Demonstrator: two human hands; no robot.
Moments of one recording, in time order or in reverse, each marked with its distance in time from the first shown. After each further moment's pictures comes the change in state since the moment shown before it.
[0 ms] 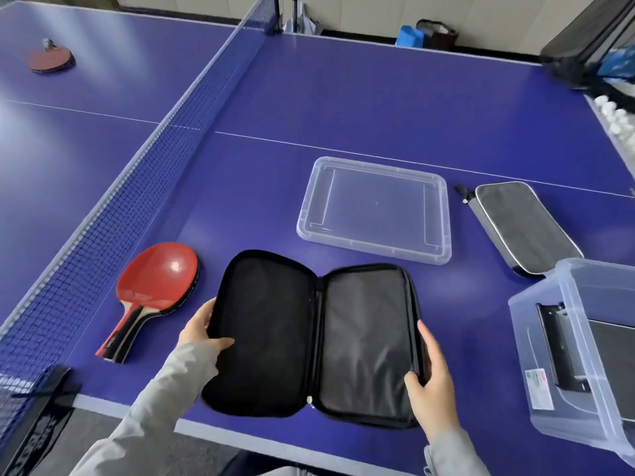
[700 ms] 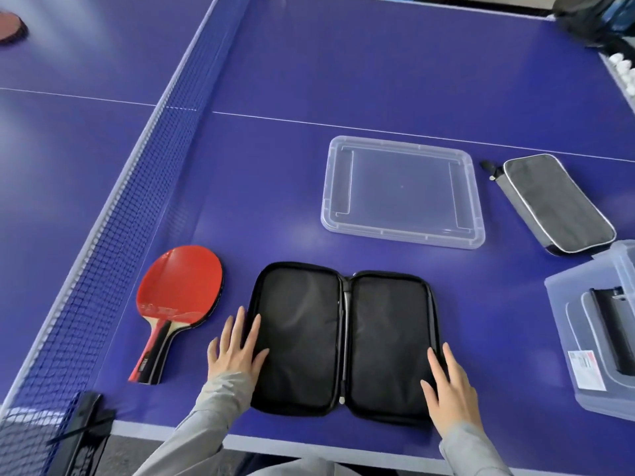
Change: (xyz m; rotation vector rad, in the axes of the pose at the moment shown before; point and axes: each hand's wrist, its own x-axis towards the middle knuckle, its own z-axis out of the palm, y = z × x) left_hand 0.047 -0.078 -0.012 1.017 -0.025 0.326; right_hand -0.011 0.053 0.064 -0.874 -0.147 0.093
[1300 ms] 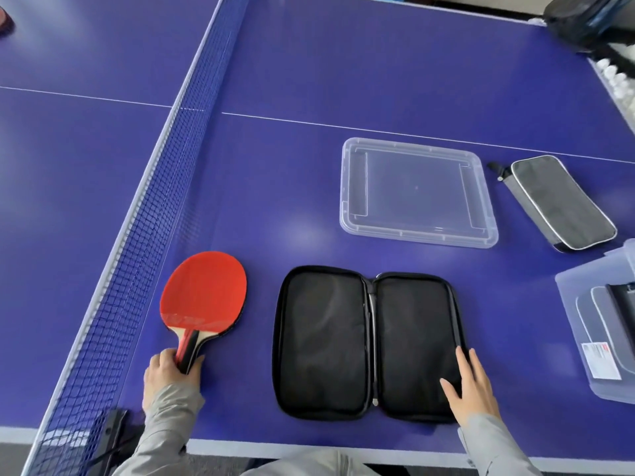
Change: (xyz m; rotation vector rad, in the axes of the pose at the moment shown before) left_hand 0.009 -0.127 -0.043 -0.413 0.138 -0.545; right_hand -0.003 -0.030 0.005 0.031 -0.052 0.235
